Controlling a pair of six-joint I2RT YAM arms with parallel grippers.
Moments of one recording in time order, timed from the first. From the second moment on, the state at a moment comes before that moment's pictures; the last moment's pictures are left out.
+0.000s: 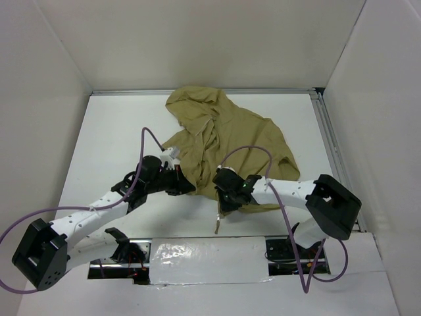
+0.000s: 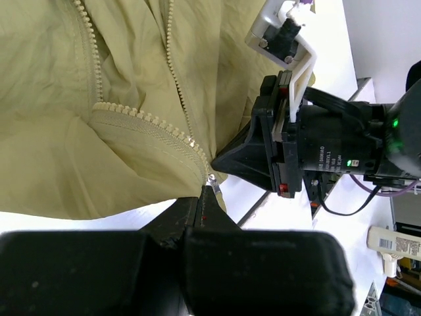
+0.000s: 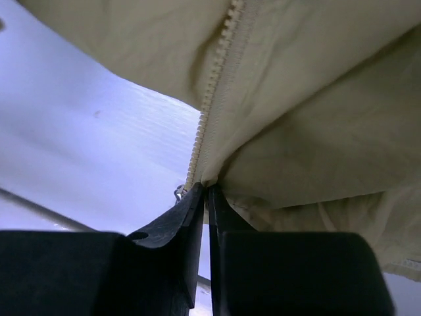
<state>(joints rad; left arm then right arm) -0.60 1.05 0.52 0.00 0.37 -0.66 0.94 1.47 0.73 -0.36 0.00 0.71</state>
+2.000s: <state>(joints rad) -0.63 0.92 0.67 -0.06 0.44 -0.65 0.90 0.80 0.60 0.08 0.02 0.70</state>
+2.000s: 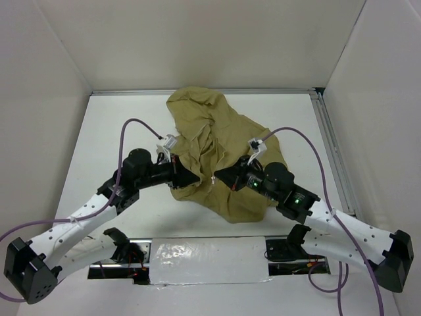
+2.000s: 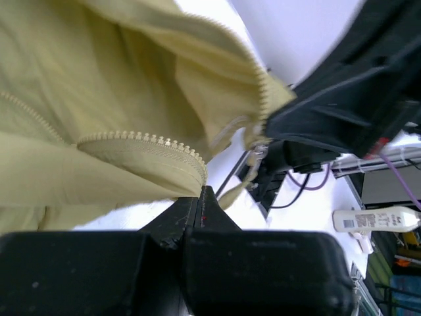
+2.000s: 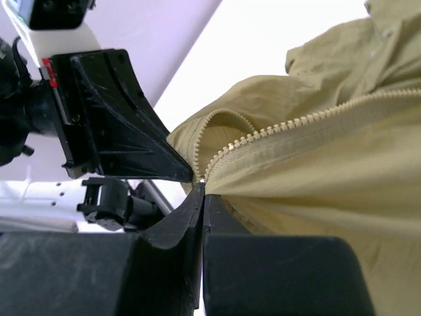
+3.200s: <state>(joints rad) -0.66 0.89 0.65 0.10 0.52 -0.70 0.78 0.86 0.54 0.28 -0.33 0.75</state>
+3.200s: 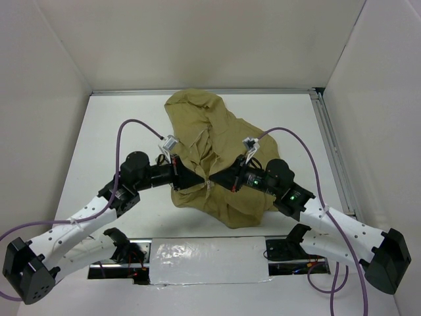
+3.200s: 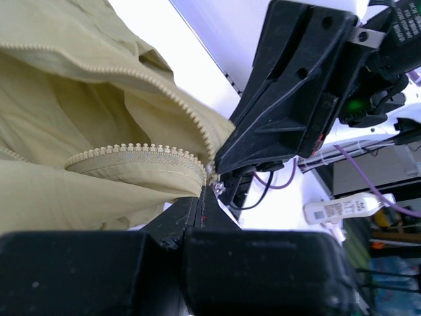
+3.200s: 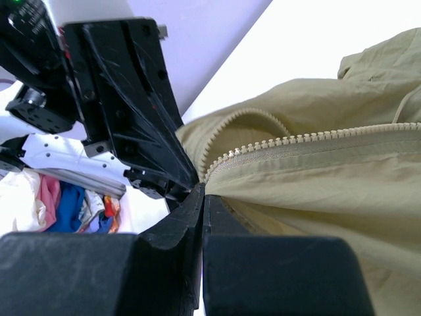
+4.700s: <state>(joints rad) -0.72 0.83 0.61 0.12 0.37 -0.82 0.78 0.87 0.47 0.43 -0.30 0.90</state>
